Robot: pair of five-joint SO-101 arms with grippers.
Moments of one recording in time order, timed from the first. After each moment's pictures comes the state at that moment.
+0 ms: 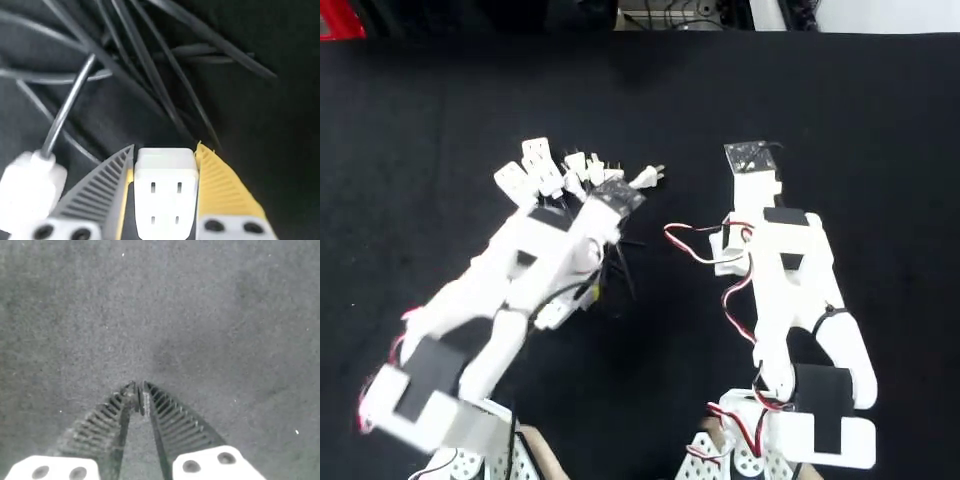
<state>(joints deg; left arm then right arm) 18.5 -4.3 36.6 59.6 -18.6 4.6 -9.2 43.2 52.3 10.1</state>
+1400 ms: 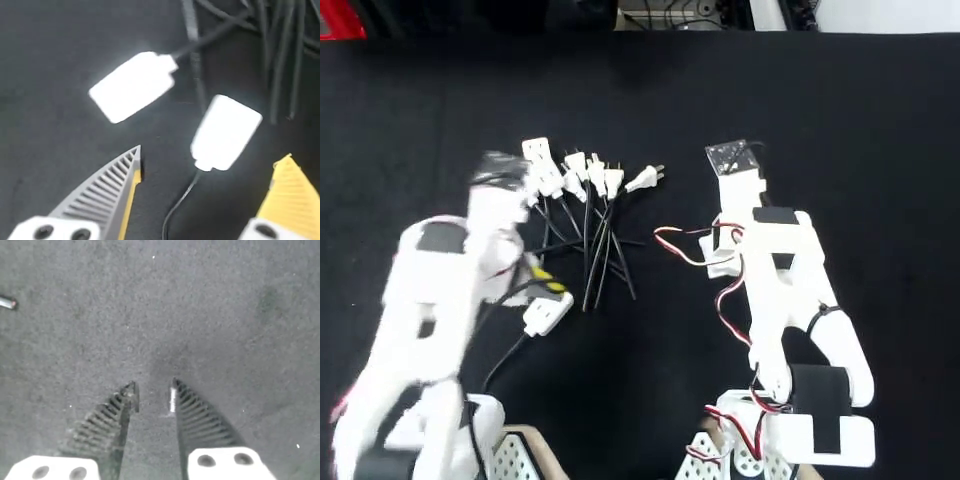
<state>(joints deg) -2.5 -35.6 45.1 72.7 -10.7 1.8 -9.2 42.9 52.3 13.5</state>
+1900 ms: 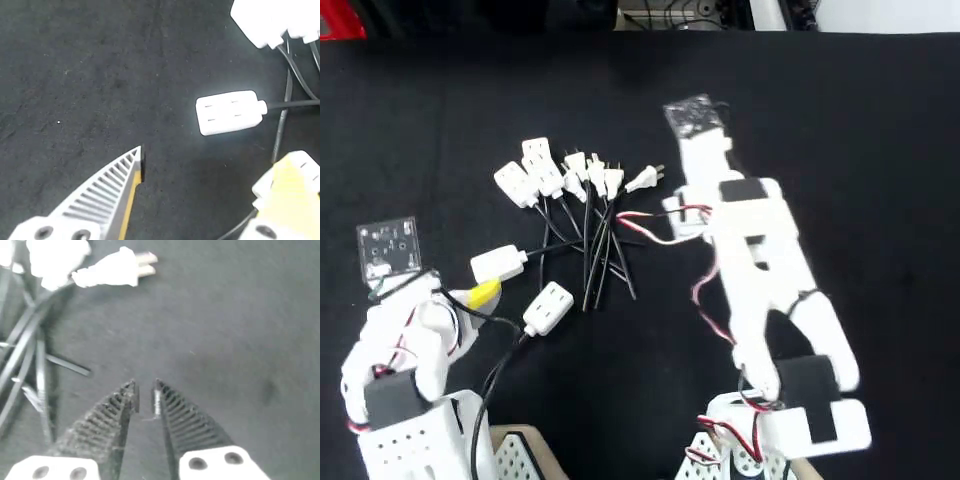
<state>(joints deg) -23.3 -88.6 71.1 73.2 -7.9 -9.8 -6.3 29.1 52.3 10.5</state>
